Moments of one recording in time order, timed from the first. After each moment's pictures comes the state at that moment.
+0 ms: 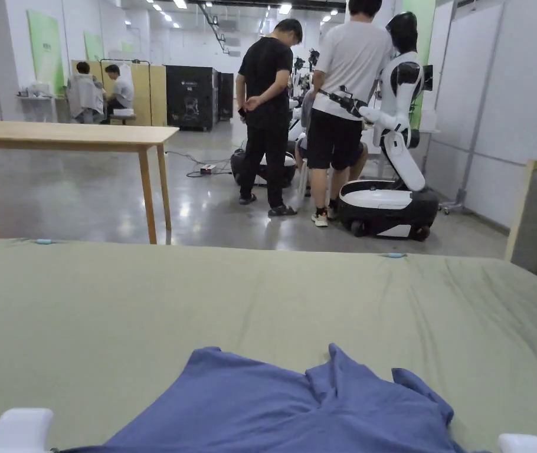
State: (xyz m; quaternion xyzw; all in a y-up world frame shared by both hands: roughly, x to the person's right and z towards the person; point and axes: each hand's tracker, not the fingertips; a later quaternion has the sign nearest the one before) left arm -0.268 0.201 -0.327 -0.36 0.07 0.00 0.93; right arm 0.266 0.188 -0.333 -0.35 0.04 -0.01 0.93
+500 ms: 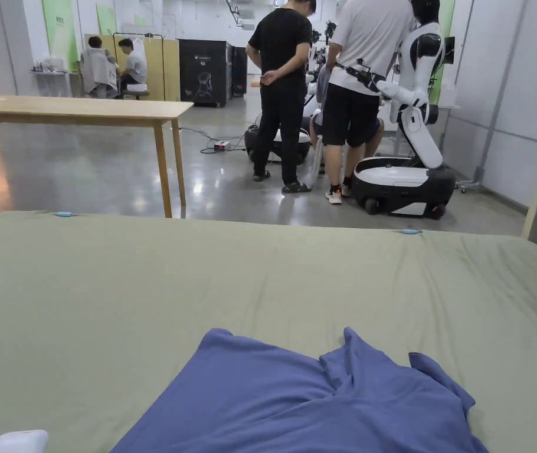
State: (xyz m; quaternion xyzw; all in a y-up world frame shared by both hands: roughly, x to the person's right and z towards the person) left arm -0.285 0.166 -0.286 -0.39 0.06 0.06 0.92; right arm 0.257 0.163 -0.292 -0.35 0.02 0.01 0.93
